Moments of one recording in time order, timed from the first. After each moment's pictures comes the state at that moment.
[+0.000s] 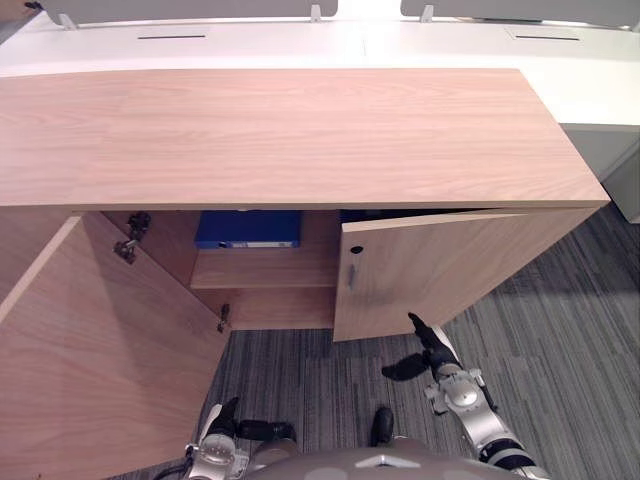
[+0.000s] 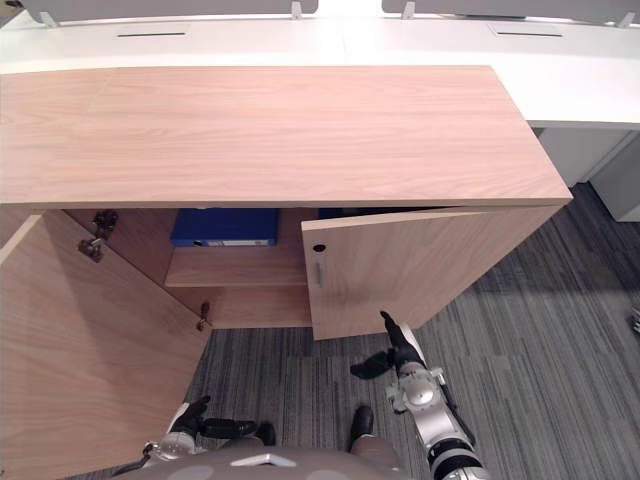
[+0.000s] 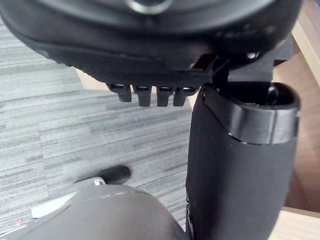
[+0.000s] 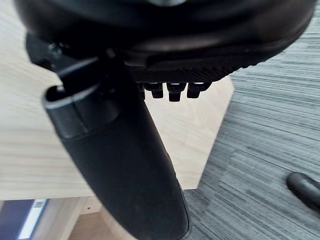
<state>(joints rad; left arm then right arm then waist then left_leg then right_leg) 0.08 0.14 0.07 1.08 0.27 -0.01 0.13 0.02 -0.19 0.12 0.71 -0.24 -0.02 -0.06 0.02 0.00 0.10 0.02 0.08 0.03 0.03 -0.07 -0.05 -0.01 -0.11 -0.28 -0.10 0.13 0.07</state>
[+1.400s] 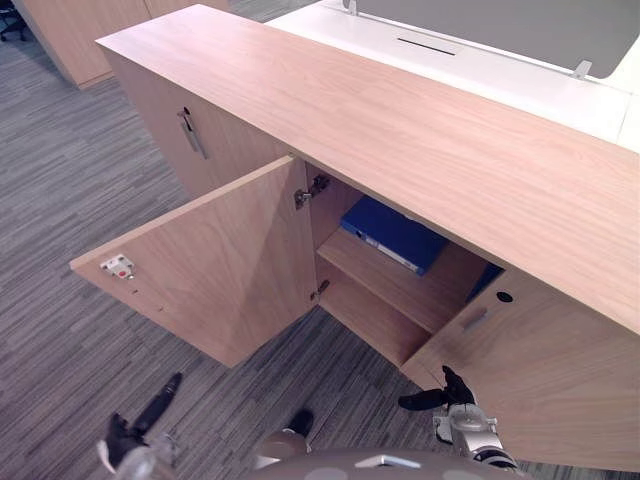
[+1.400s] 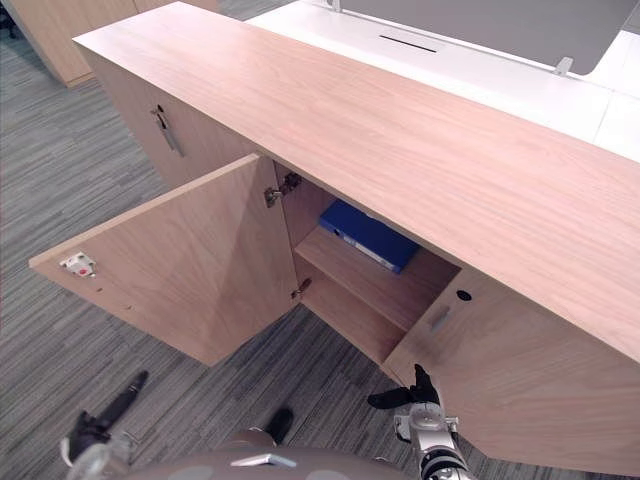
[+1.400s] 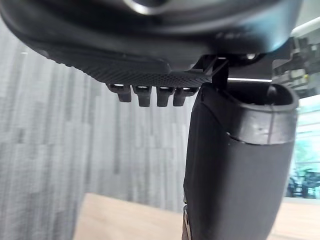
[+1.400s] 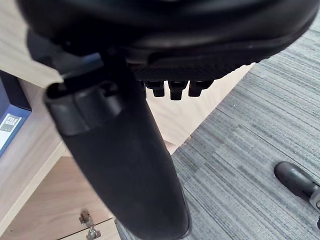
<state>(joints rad) 0.20 0.18 0.60 0.69 -0.37 -0.05 0.25 -0.03 -0.08 -0.17 0.99 -0.19 0.04 -0.16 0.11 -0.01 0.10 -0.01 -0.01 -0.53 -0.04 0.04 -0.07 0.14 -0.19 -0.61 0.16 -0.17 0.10</state>
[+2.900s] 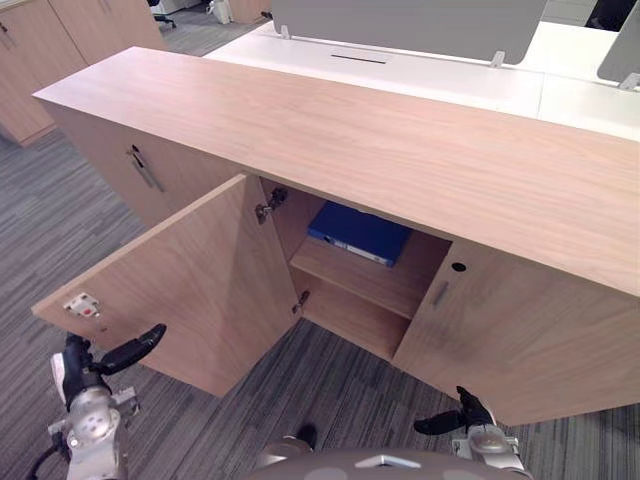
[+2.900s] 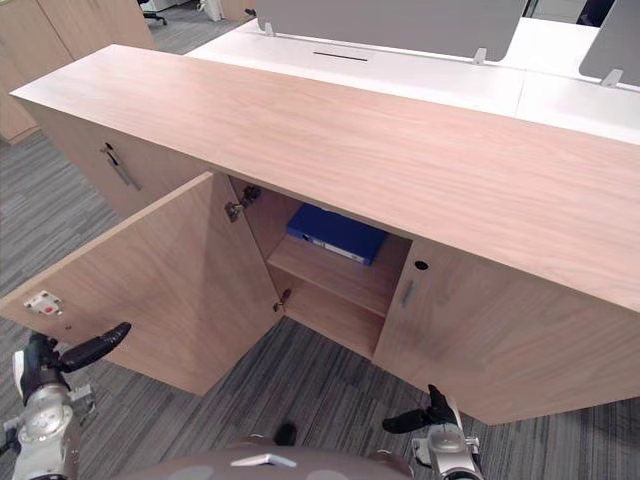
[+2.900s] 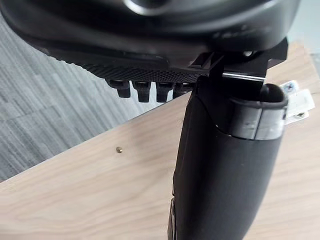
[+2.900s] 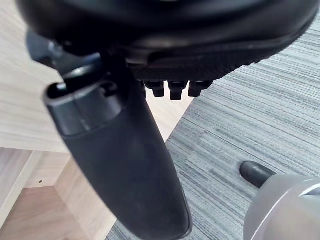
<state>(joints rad) 0.22 0.35 0.44 0.50 -0.19 -0.10 0.19 0.06 -0.15 -0.15 0.98 -0.20 0.04 -0.11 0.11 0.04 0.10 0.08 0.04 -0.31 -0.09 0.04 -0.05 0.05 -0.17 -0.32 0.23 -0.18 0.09</state>
